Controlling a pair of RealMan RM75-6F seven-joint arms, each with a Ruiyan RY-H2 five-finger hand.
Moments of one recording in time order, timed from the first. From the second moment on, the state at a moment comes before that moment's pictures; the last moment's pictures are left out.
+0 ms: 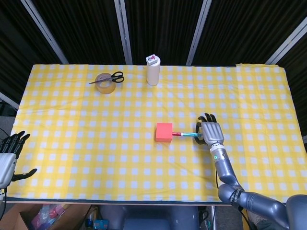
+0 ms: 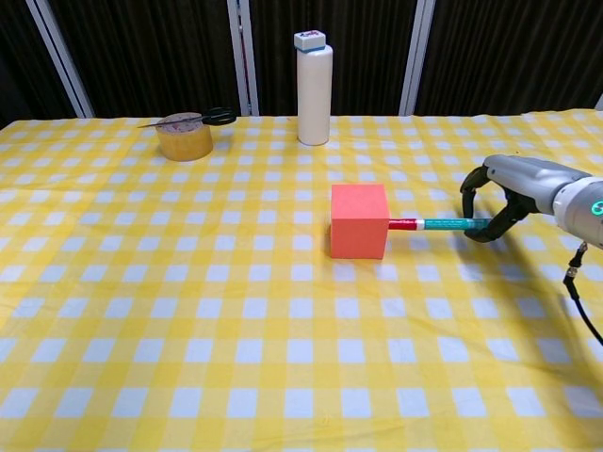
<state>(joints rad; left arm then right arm) -0.10 -1.07 -0.02 -1.66 1.48 1.42 0.01 0.67 -1.65 0.26 -1.28 -0.87 0.95 -0.39</state>
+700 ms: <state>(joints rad) -0.10 -1.06 -0.01 -1.67 1.49 1.42 0.00 0.67 -1.65 0.26 -1.32 -0.78 1.03 -0.50</state>
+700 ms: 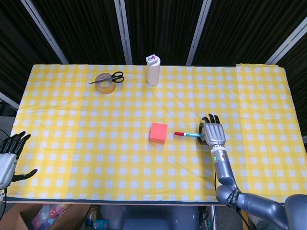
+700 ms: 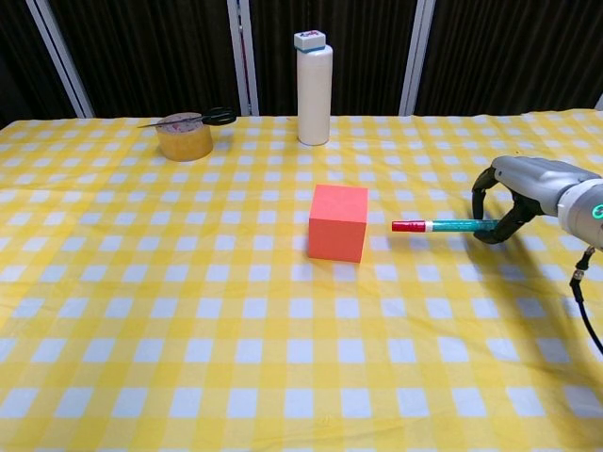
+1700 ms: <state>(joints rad) -0.11 -1.04 -0.01 -1.67 1.47 1.39 -0.02 0.83 -1.85 0.32 -1.23 -0.71 1.00 -0.61</state>
